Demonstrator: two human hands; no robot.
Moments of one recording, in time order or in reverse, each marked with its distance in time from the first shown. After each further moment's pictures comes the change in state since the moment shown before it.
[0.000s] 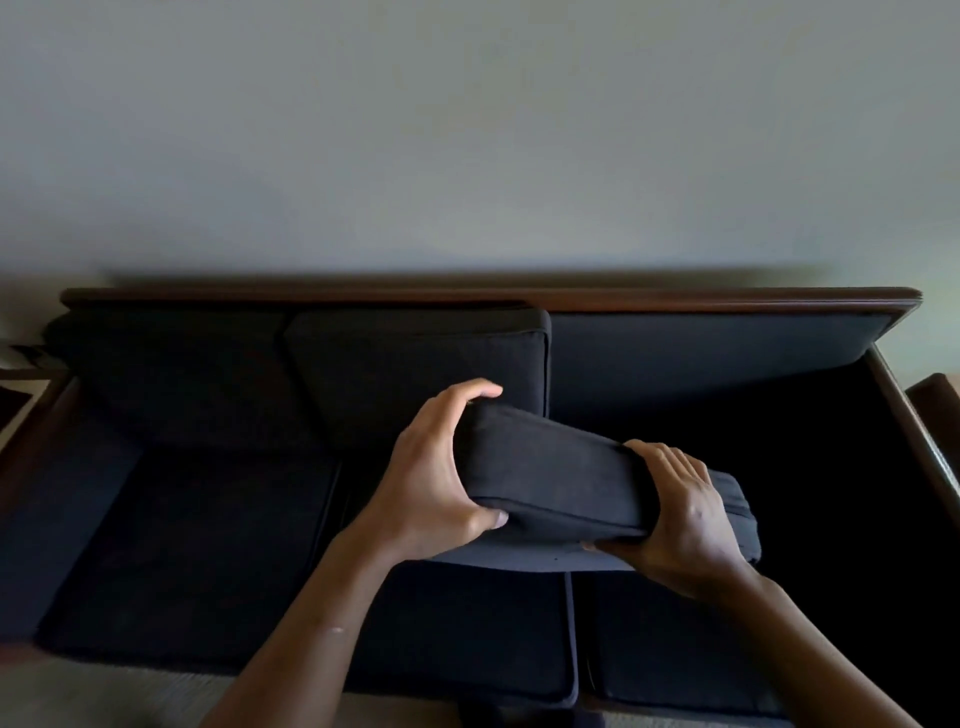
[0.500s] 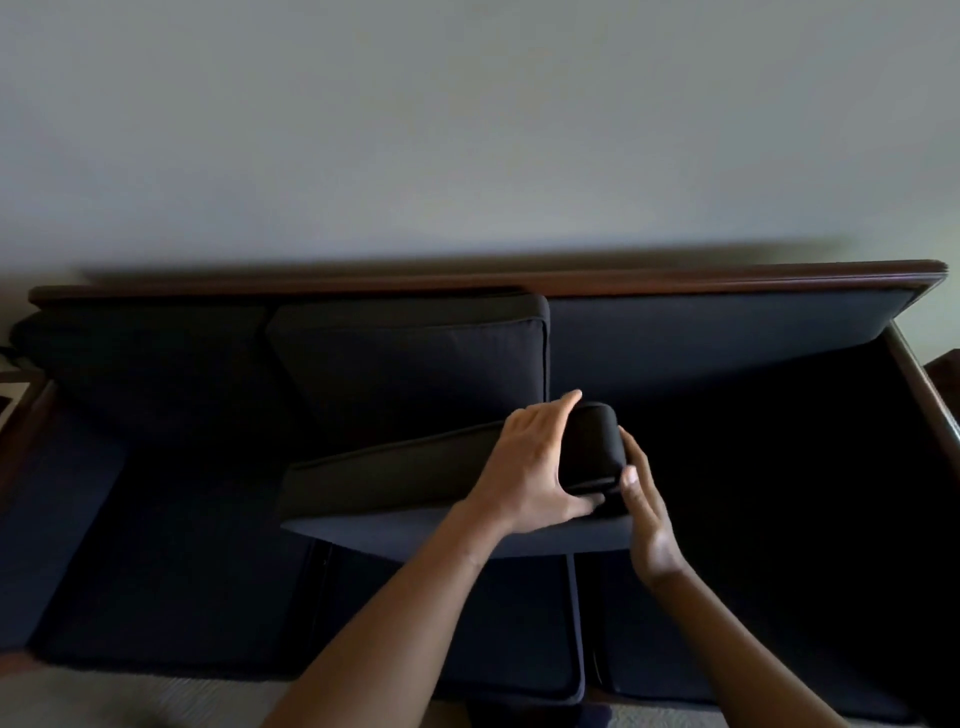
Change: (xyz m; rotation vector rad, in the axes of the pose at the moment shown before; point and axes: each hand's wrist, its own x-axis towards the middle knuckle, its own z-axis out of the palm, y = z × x) left_hand 0.069 -0.052 0.131 0.207 -0.184 0.152; right_hand -0.003 0.024 0.094 0.960 -0.022 0.543
